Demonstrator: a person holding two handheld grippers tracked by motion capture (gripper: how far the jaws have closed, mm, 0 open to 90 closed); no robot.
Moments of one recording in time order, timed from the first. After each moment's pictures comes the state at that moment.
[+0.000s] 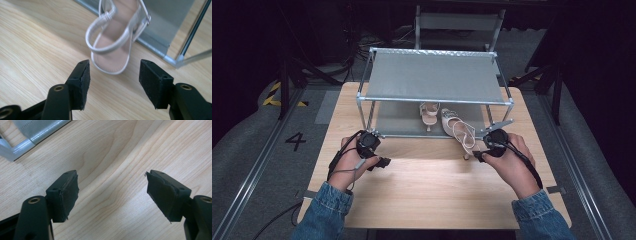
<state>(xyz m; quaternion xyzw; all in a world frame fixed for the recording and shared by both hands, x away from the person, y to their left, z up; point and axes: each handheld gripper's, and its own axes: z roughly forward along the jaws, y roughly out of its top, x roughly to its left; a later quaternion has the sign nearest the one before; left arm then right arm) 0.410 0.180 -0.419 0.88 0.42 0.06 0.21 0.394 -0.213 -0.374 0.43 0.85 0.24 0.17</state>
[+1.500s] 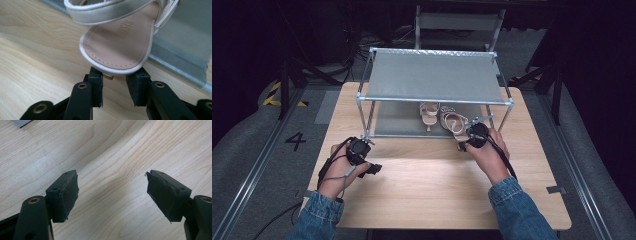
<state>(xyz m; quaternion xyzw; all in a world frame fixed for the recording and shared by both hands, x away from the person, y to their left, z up) 0.394 0.205 -0.427 0.87 0.44 0.06 0.20 0.445 -0.177 -0.415 0.47 0.83 0.26 0.14</state>
